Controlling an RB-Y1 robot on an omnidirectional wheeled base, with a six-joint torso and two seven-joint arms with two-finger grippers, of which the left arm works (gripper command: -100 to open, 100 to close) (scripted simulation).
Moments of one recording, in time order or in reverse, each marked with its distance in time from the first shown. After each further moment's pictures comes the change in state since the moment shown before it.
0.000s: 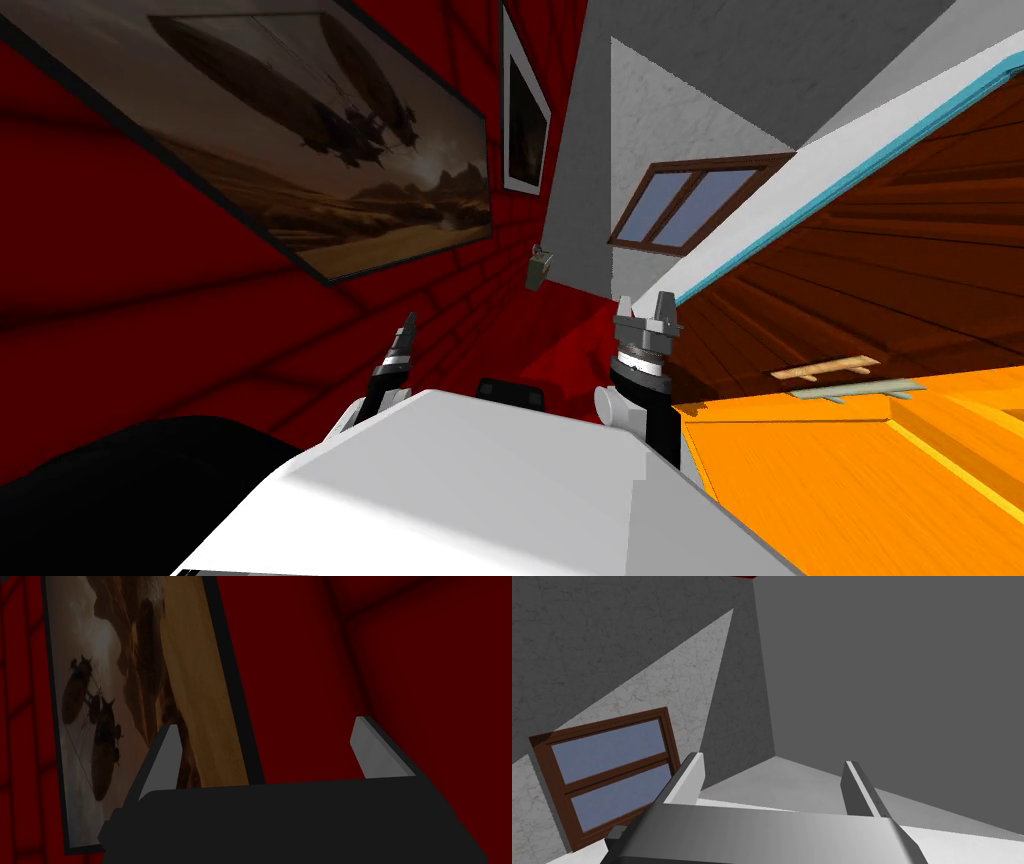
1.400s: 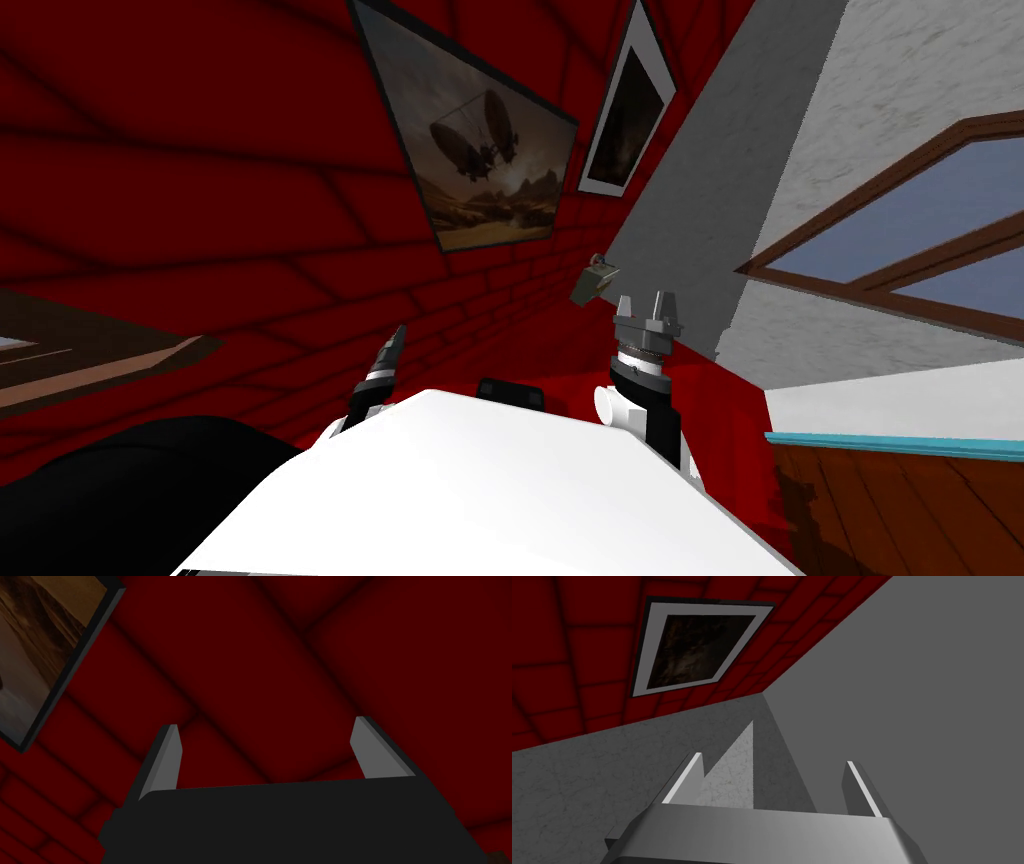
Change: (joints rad) arm 0.012 0.014 0.095 0.165 -0.012 -0.047 -0.131
